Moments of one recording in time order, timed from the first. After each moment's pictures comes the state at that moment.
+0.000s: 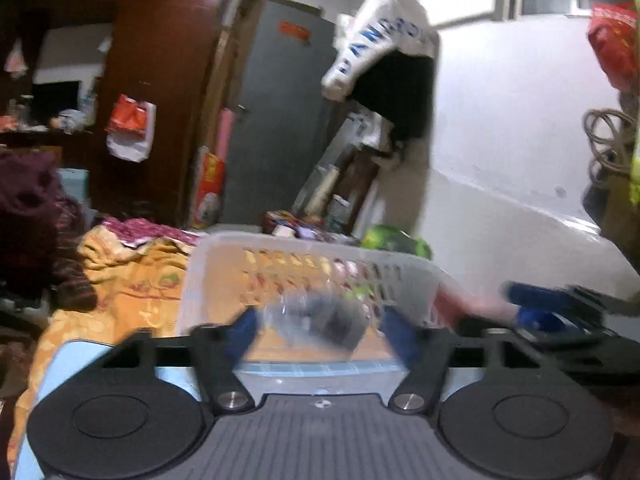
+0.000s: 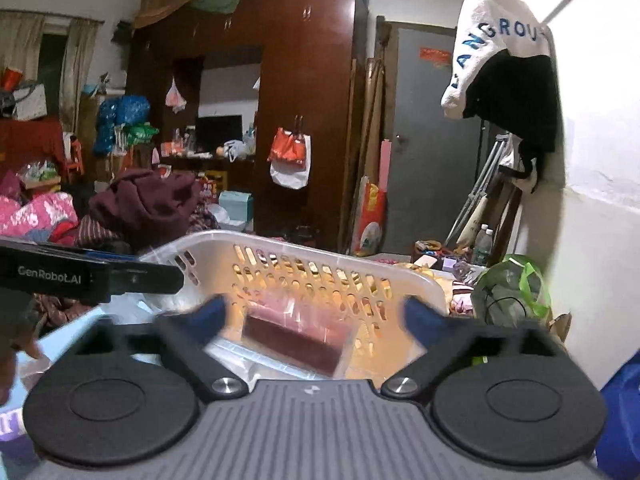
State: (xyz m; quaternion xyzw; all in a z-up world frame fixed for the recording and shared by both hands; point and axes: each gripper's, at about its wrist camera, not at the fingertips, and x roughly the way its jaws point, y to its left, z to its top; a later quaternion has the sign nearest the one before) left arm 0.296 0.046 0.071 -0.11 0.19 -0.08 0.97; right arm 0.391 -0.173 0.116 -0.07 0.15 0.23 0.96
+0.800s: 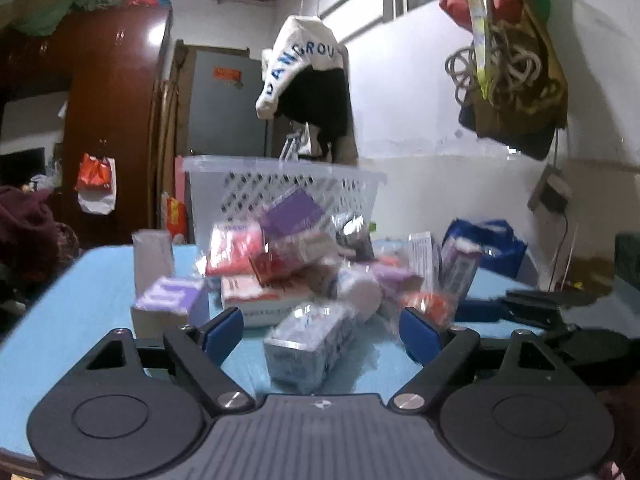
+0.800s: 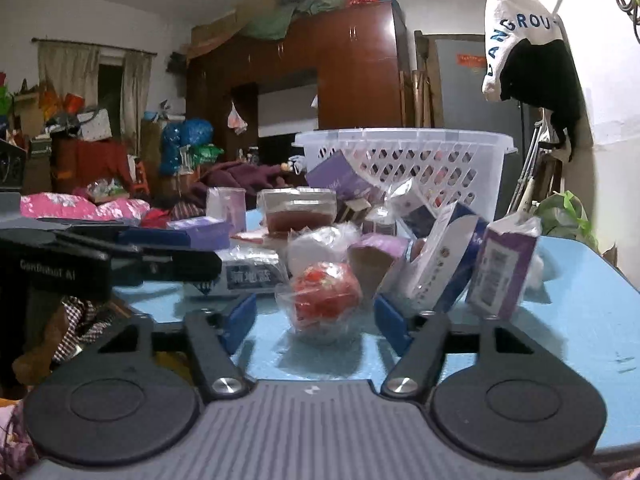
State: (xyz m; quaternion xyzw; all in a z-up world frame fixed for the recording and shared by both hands) left arm 0.071 0.026 -0.048 -0.01 0.13 -0.15 0.98; right arm 0.213 -0.194 -0.031 -0.03 0.12 0.32 0.94
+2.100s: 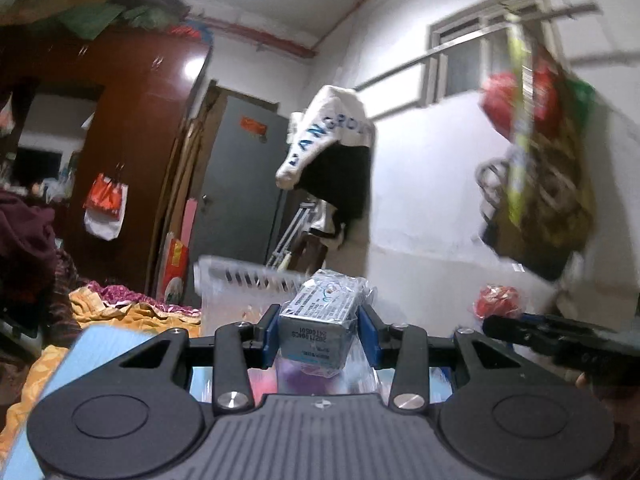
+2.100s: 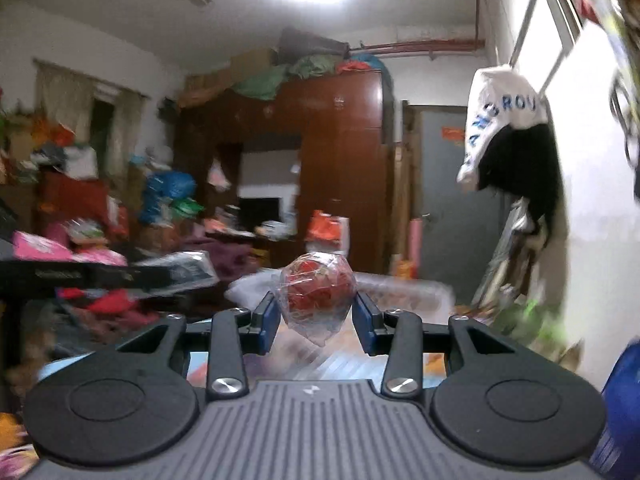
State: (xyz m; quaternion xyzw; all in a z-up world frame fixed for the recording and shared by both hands) left arm 0.124 0.060 0.051 -0.12 0.04 -0.14 0.98; right arm 0.256 -0.216 0.098 -0.05 0.02 0.28 0.96
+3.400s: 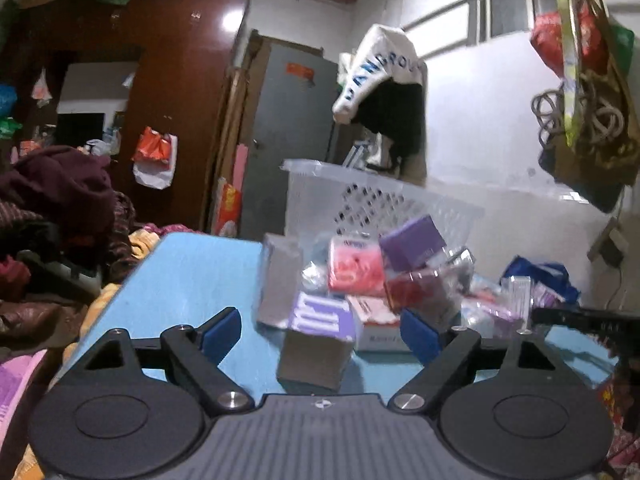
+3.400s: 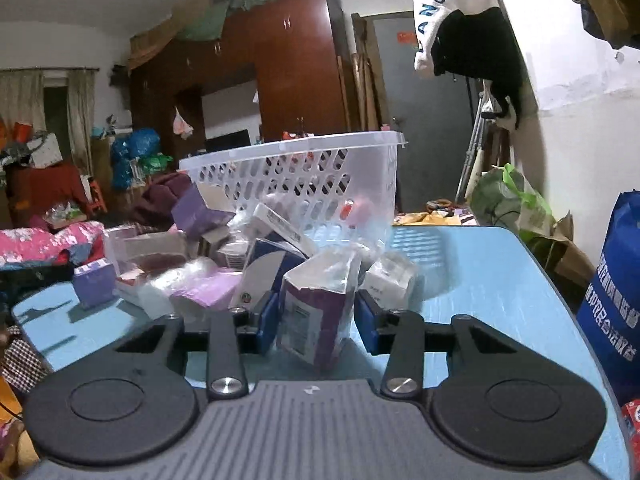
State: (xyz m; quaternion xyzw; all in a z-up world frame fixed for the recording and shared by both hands) left arm 0.099 0.101 -0.035 -0.09 0.13 -0.08 0.98; right arm 0.255 -0.278 -0.014 0.02 0.15 0.26 0.95
